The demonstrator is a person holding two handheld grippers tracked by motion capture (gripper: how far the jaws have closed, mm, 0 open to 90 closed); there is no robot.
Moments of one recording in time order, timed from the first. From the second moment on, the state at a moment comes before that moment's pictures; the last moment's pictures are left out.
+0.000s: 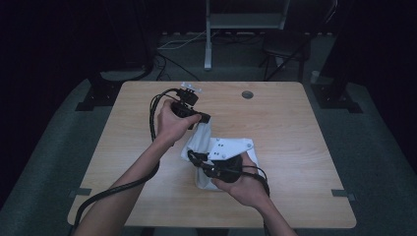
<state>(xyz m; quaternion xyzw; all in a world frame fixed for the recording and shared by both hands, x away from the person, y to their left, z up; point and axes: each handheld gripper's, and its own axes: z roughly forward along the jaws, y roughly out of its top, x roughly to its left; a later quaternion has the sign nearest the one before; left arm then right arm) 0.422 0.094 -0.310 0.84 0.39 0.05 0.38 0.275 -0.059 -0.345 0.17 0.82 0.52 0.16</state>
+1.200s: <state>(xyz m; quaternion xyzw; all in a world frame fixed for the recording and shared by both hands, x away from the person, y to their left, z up) 0.422 0.068 -0.314 0.84 0.38 0.05 0.39 0.269 -0.090 -0.351 0.19 0.81 0.53 0.16</state>
